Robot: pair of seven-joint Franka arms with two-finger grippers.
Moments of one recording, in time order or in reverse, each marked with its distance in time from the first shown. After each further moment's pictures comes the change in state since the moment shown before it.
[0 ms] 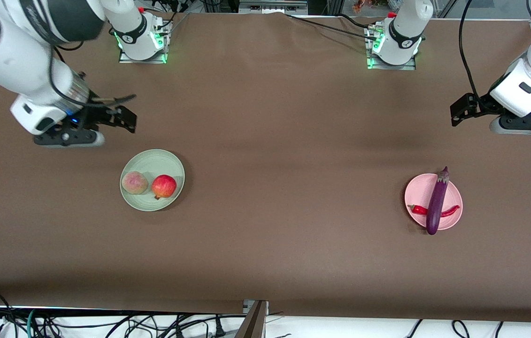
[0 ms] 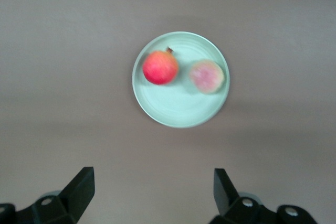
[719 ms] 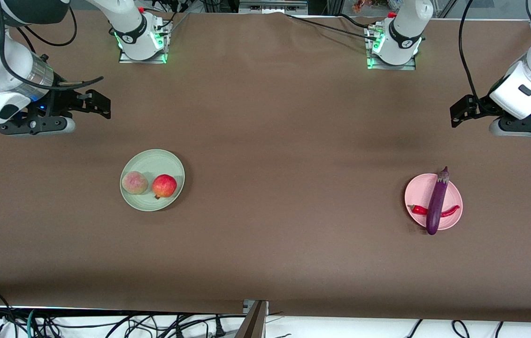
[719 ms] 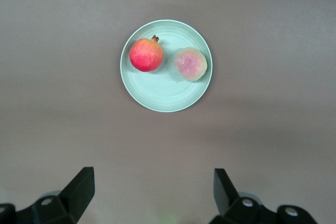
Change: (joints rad) left arm 0.000 0.004 0.002 0.000 0.000 0.000 0.000; right arm -0.003 -0.016 -0.049 0.037 -0.001 -0.088 -0.101
